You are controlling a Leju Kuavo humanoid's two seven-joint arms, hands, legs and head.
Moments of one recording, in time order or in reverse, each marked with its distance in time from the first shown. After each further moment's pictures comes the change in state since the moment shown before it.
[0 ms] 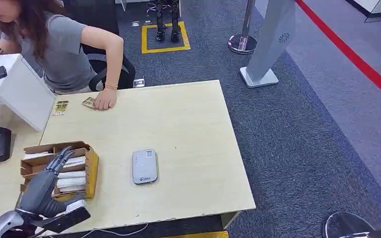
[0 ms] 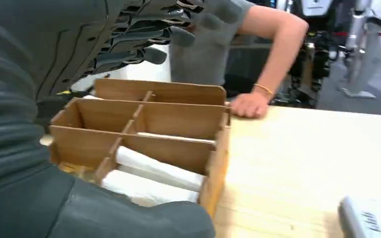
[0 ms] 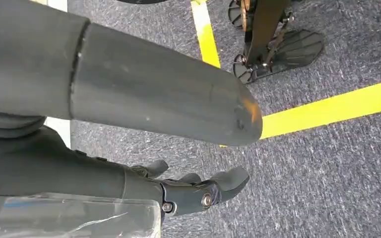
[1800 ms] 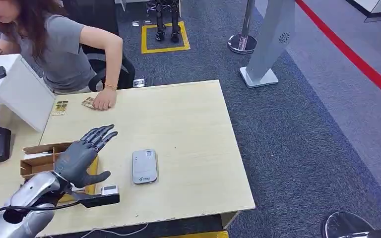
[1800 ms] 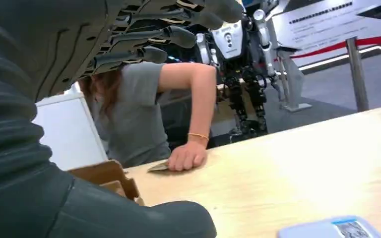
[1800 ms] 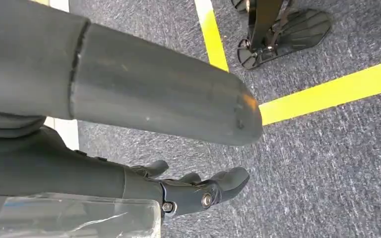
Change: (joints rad) left arm -0.390 0.059 -0.420 0.098 -0.195 -0.016 0.073; right arm 0.002 -0.017 0.000 -0.001 0.002 -0.028 0.031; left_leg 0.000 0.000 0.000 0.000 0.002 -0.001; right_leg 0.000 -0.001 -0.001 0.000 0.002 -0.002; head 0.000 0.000
